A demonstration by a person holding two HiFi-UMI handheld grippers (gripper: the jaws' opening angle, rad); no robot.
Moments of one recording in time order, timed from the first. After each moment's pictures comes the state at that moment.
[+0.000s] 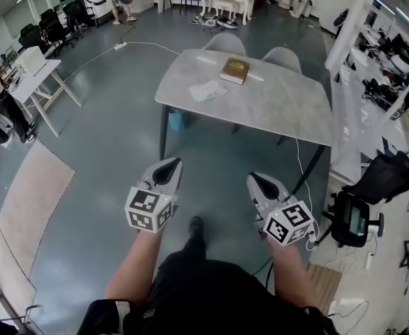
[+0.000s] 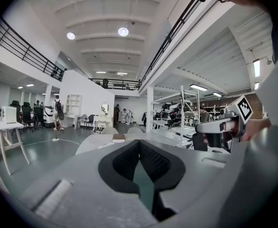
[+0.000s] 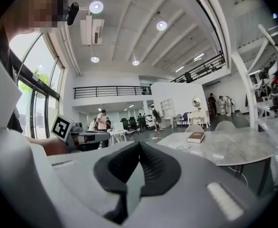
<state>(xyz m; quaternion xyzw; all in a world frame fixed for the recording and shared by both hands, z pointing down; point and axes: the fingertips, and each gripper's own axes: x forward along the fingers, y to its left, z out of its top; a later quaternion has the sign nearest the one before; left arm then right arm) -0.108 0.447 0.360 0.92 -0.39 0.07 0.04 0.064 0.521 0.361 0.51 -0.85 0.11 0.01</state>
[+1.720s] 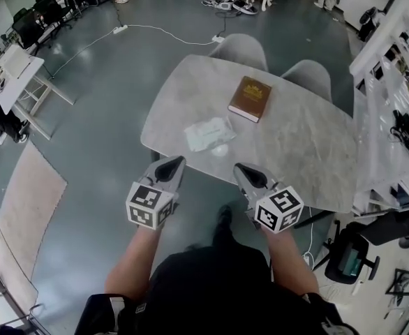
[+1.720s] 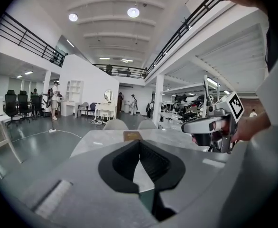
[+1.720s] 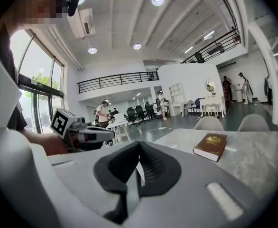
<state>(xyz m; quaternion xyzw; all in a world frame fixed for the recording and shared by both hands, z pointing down) 0.019 -0.105 0.425 0.91 -0.39 0.12 0.10 0.152 -0.069 0.421 0.43 -0.89 0.16 0.07</state>
